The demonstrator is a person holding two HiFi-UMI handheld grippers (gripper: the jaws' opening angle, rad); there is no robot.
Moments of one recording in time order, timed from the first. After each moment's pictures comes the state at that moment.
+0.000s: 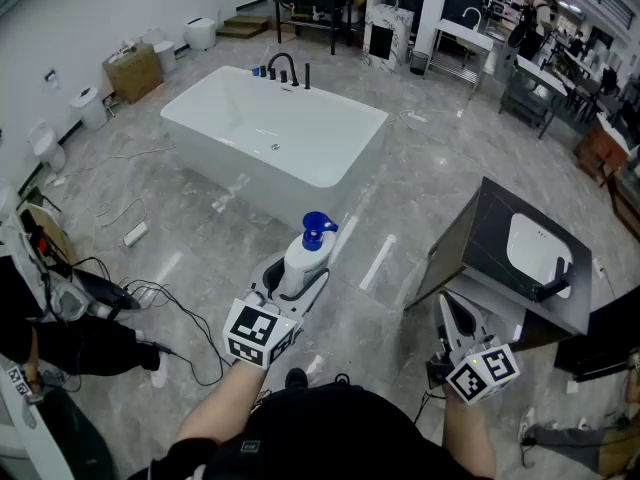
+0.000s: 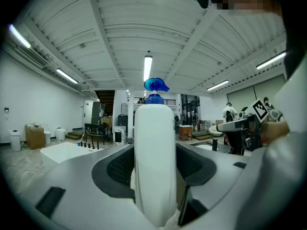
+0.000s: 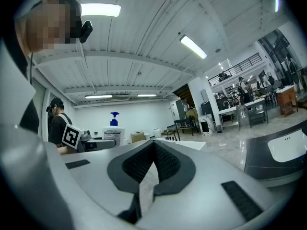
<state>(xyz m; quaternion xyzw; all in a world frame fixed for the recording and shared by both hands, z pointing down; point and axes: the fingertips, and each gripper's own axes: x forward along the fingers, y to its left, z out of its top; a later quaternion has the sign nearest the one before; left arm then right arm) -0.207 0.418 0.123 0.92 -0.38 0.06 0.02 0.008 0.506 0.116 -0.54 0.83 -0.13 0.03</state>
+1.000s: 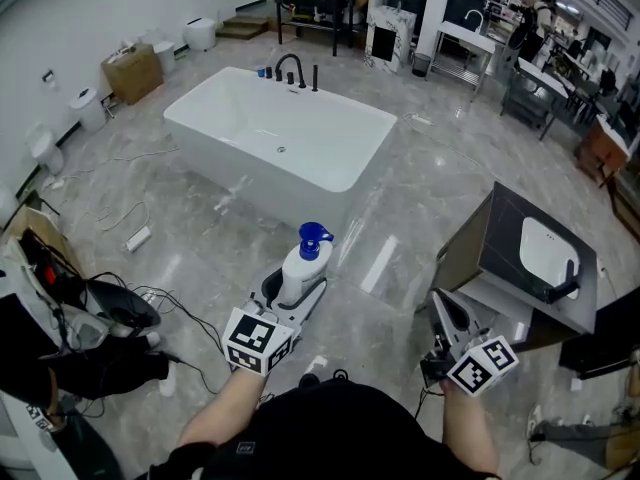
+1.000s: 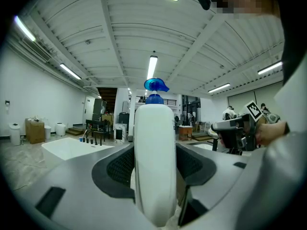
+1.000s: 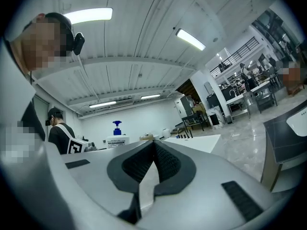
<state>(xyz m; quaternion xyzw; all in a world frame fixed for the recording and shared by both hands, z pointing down) -0.299 0.398 0.146 0.92 -0.38 0.06 0.05 -0.093 0.469 0.125 -0.49 0.85 -0.18 0.08</state>
